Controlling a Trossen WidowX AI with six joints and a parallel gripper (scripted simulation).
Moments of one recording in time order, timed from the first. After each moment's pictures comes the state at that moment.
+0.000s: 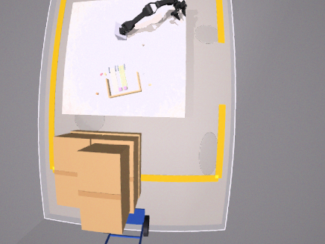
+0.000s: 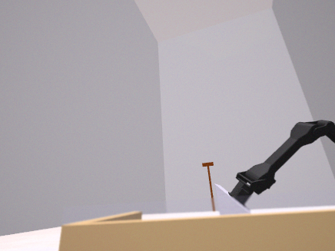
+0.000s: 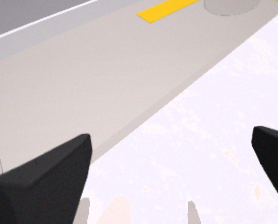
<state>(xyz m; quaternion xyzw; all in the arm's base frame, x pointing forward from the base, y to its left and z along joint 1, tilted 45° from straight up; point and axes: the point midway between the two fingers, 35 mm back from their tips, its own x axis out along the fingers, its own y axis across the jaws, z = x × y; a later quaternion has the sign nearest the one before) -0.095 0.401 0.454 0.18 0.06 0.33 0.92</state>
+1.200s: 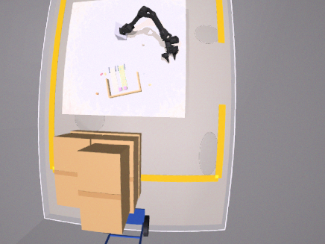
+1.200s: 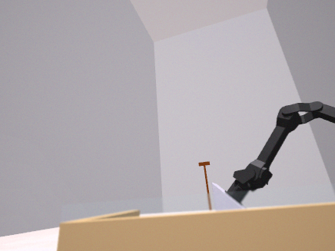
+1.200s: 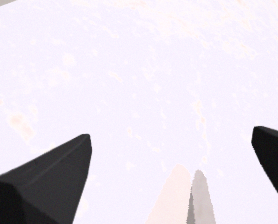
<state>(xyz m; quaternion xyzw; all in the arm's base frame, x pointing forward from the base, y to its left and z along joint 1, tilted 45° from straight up) 0.320 0.308 0.364 0.08 0.11 0.23 0.96</state>
